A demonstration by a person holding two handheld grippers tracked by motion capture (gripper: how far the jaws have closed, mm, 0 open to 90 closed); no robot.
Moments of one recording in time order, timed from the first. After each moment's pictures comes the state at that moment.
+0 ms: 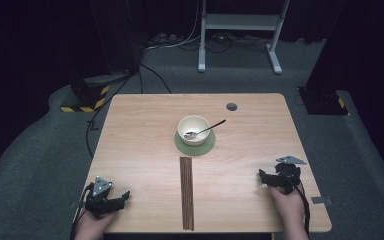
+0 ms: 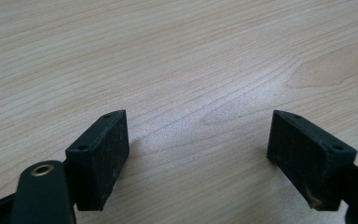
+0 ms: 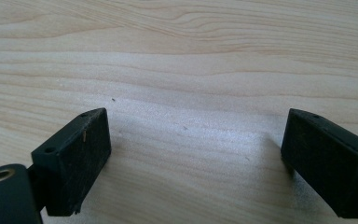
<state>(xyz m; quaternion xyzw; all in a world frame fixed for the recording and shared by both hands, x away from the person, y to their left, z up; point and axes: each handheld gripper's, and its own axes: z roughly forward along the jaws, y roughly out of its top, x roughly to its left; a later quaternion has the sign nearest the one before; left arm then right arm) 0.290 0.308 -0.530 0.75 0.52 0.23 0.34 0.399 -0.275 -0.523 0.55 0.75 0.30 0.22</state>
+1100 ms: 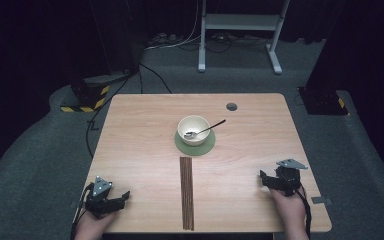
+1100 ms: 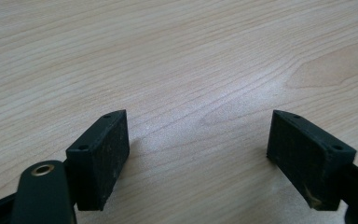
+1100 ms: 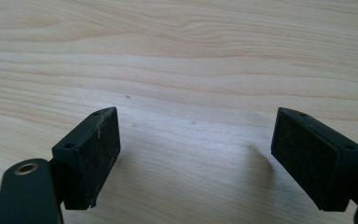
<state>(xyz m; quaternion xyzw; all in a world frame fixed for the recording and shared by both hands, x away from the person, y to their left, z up) 0.290 0.308 -0.530 0.75 0.52 0.23 0.34 0.386 -0.273 -0.520 0.53 0.75 0.31 0.25</state>
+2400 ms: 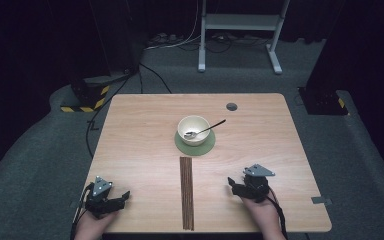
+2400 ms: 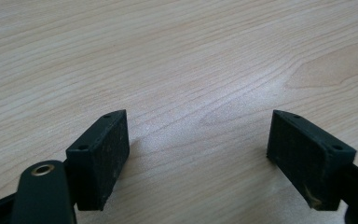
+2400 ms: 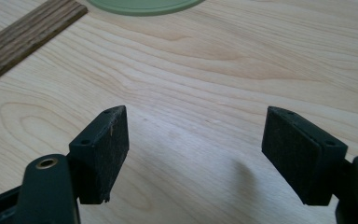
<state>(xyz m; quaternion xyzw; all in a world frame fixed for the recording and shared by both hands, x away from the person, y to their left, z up) 0.290 0.308 -0.530 0.75 0.52 0.23 0.34 0.360 -0.178 -0.516 0.44 0.79 0.38 0.21</state>
